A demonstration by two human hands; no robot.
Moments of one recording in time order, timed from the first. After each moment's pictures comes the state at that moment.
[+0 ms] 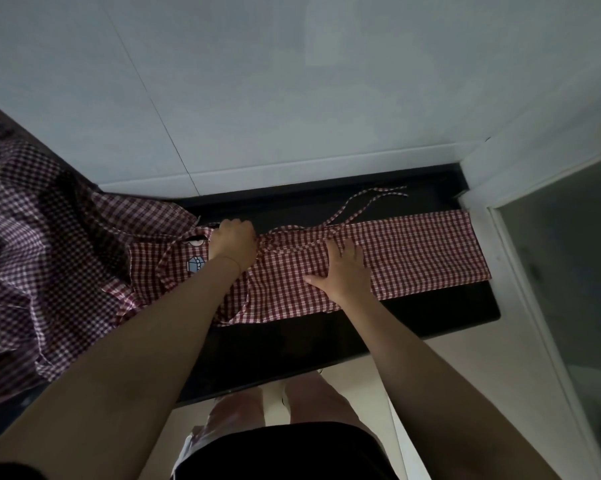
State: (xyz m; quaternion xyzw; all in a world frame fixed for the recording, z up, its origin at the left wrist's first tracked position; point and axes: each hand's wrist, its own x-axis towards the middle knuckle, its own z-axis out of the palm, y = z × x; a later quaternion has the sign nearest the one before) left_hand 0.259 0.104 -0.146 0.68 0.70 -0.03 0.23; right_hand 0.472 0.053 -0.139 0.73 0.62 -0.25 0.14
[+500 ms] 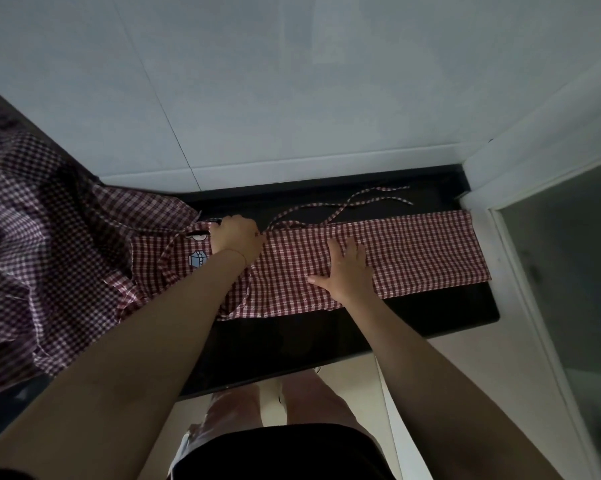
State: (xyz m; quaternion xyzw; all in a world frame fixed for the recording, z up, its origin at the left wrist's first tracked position) left_hand 0.263 0.104 -0.141 0.67 0.71 -0.09 0.21; right_hand 0.475 0.050 -0.137 0.72 0.62 -0.27 0.15
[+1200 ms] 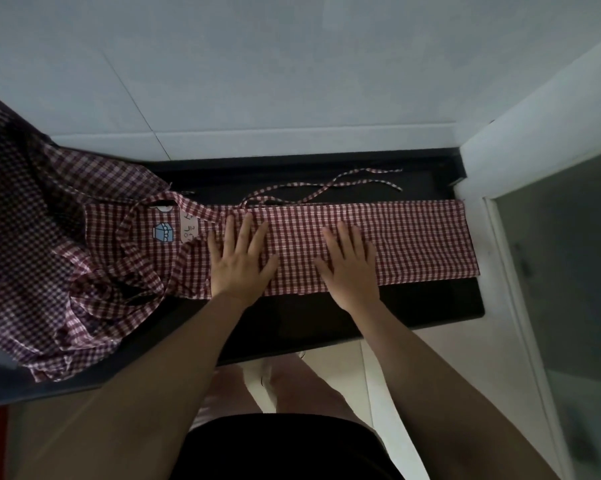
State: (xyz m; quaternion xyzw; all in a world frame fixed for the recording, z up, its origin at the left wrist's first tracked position) left_hand 0.324 0.013 -0.188 0.69 0.70 -0.05 0.16; right_hand 0.549 0.021 -0.187 0.65 0.75 -0.10 0.08
